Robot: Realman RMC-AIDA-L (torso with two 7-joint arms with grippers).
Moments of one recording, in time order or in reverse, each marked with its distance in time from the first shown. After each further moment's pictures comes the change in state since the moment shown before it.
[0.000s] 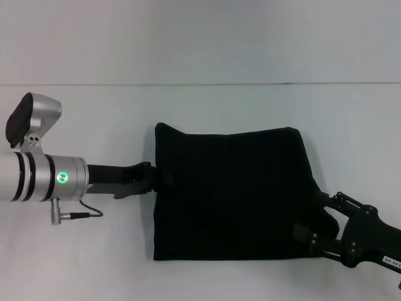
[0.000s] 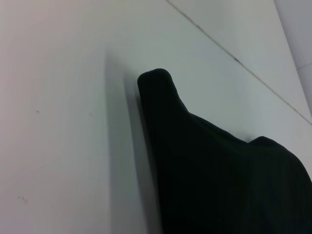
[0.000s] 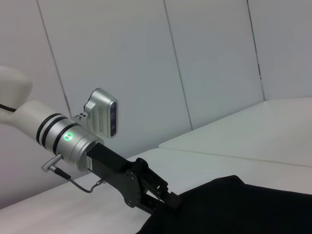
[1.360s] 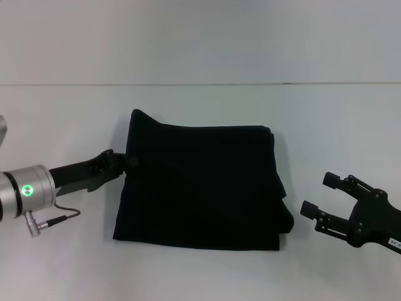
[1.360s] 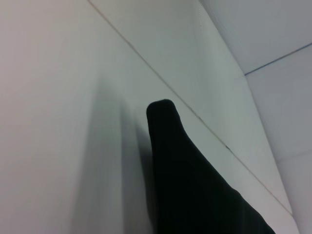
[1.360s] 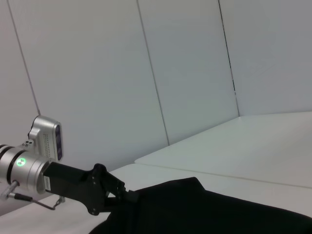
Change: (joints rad) left arm 0.146 -0.036 -0.187 0.040 -0.141 -0.006 0.175; right arm 0.015 0.003 0.072 -0.006 0.008 0.018 0.000
